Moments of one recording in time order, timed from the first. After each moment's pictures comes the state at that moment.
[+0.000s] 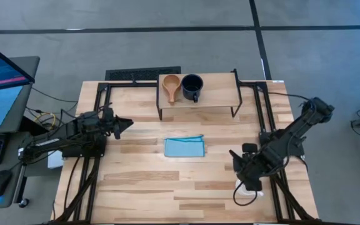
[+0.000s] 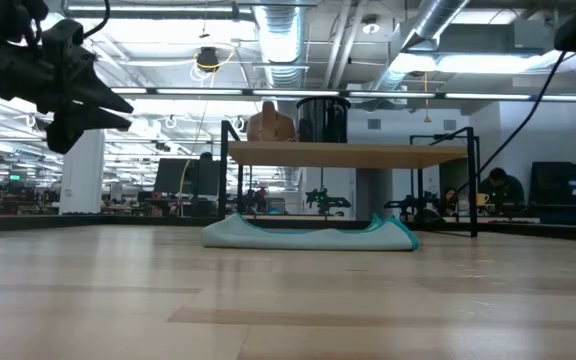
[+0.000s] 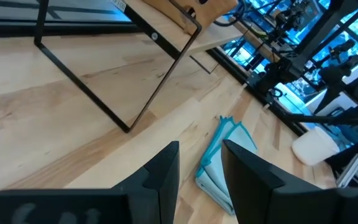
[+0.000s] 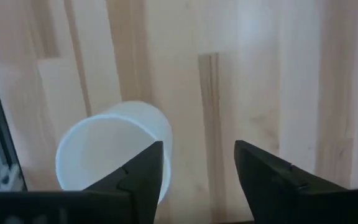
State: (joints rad) left arm 0.29 0.10 0.20 -0.36 -0.04 -0.63; right arm 0.72 1.36 1.08 -1.19 0.05 0.75
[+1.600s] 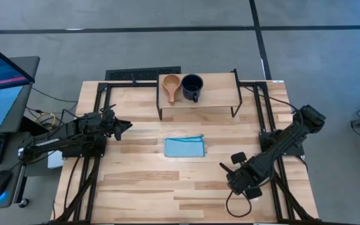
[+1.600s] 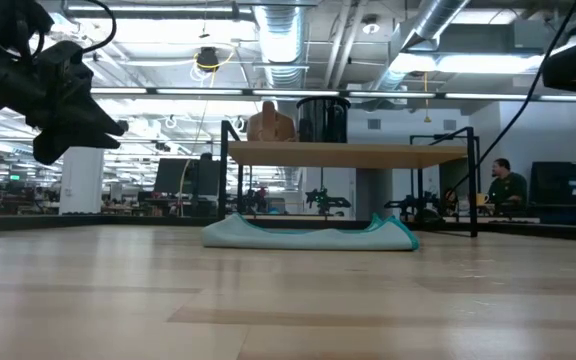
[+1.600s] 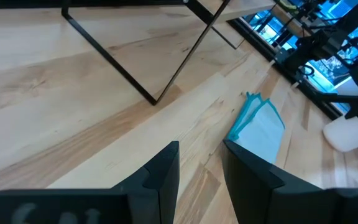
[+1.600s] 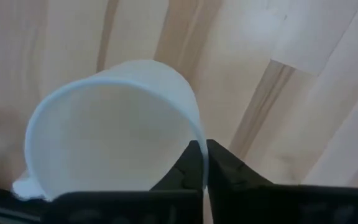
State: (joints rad) left arm 0.29 0.10 0.20 -0.49 -0.06 -0.62; right arm 0.72 1.58 1.09 -1.09 -0.06 0.35
